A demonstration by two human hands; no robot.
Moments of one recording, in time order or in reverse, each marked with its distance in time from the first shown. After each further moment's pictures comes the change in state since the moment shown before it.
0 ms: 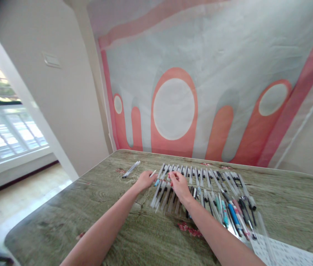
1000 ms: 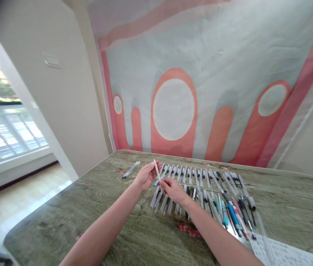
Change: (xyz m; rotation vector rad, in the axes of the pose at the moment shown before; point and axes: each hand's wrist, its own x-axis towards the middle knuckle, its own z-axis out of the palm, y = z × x) left_hand -0.014 0.053 -0.011 -1.416 -0.093 -0.088; right_hand -0.011 -0.008 0.009 -0.108 -0.456 -0.031
